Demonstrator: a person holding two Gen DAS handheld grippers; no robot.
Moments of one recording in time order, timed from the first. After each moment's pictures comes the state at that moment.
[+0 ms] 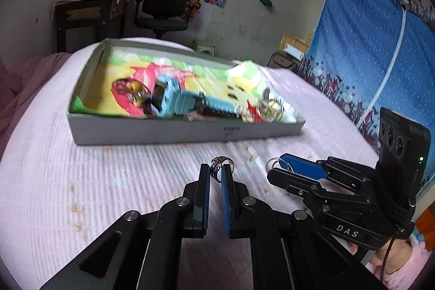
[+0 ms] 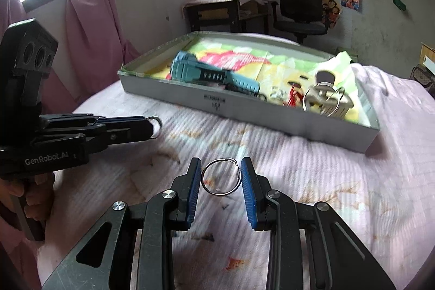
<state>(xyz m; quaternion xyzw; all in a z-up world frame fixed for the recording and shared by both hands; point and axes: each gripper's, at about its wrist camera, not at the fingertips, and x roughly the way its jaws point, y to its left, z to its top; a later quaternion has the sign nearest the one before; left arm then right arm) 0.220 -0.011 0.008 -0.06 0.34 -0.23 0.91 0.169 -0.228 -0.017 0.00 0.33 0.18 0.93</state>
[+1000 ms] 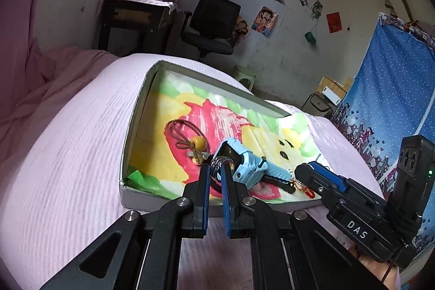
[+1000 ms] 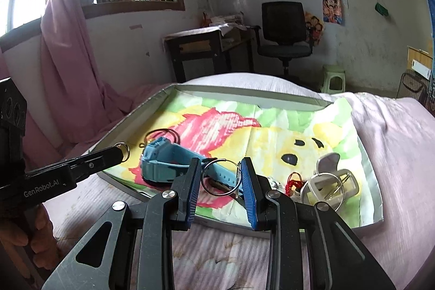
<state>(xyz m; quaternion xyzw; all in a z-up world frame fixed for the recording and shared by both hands) 0.282 0.024 0.014 -0.14 0.31 -0.12 0.93 0.250 -0.212 0.017 0.04 0.28 0.14 0.95</state>
